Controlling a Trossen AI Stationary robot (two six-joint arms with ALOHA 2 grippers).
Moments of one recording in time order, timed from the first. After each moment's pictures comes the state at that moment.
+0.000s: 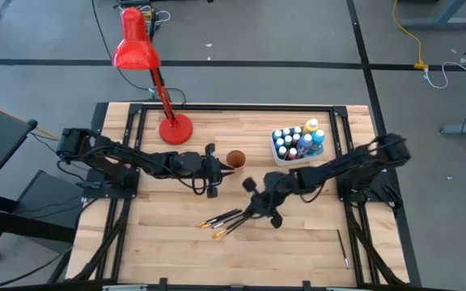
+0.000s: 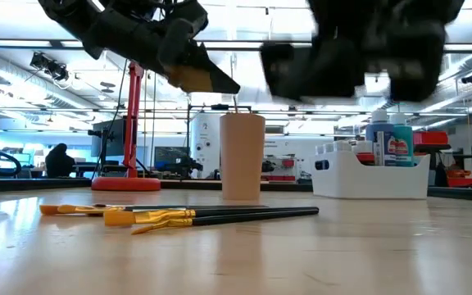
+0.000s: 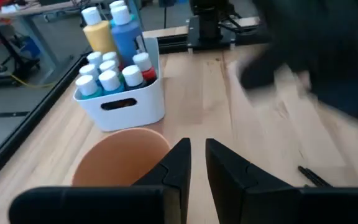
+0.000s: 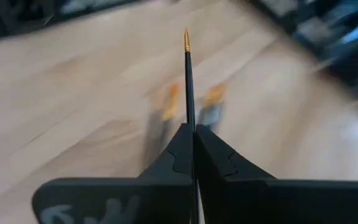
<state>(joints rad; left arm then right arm) -0.05 1.48 0.70 0.43 -0.21 0.09 0.19 1.64 0.81 0.31 -0.28 -0.56</state>
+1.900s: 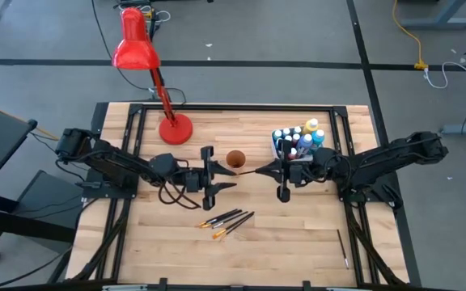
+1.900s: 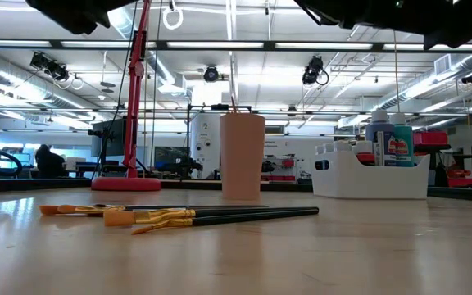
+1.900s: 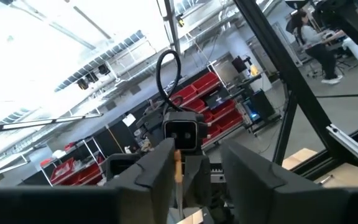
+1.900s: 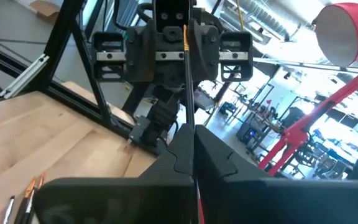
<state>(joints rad) -0.18 1.48 0.71 1.12 -0.06 0.58 0.09 1.22 0.51 0.85 0.02 -0.56</state>
